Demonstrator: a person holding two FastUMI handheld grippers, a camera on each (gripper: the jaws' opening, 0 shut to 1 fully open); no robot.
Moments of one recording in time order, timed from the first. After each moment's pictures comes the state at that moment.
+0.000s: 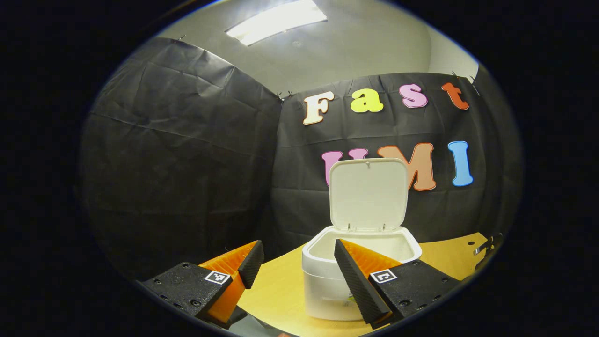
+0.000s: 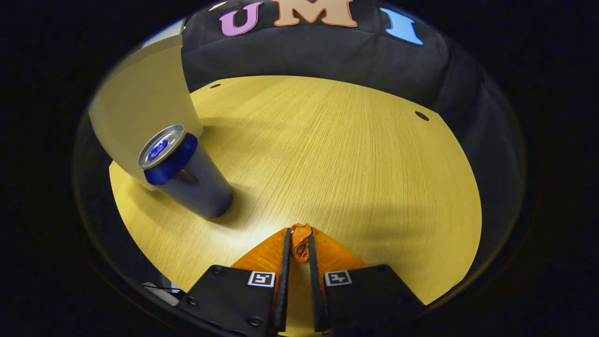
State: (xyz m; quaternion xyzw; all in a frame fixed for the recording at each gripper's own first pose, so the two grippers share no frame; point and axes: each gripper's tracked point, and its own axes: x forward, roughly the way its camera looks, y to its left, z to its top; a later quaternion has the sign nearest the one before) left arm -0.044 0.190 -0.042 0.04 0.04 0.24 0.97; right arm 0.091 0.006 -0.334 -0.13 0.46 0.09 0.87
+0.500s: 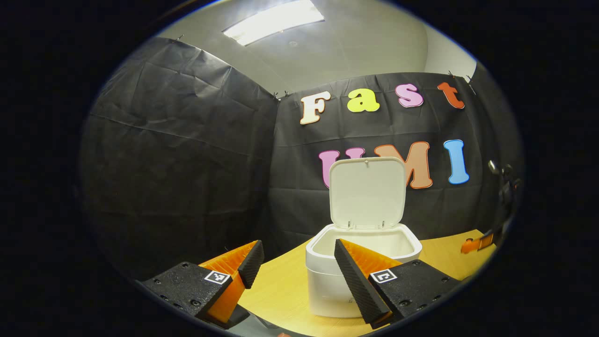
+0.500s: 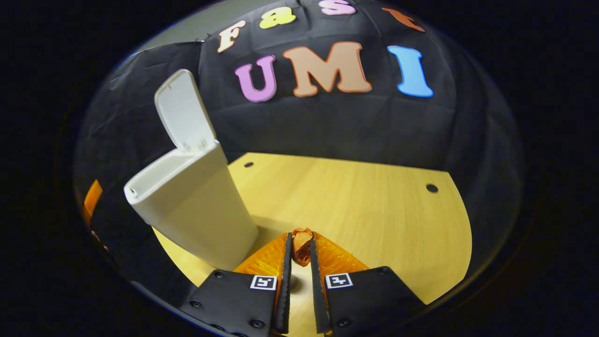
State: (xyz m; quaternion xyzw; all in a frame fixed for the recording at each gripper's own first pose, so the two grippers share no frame) left arm -0.057 0.195 -0.042 0.05 0.04 0.23 0.97; right arm 0.133 0.137 -0.120 -0.05 0.28 0.21 0.94
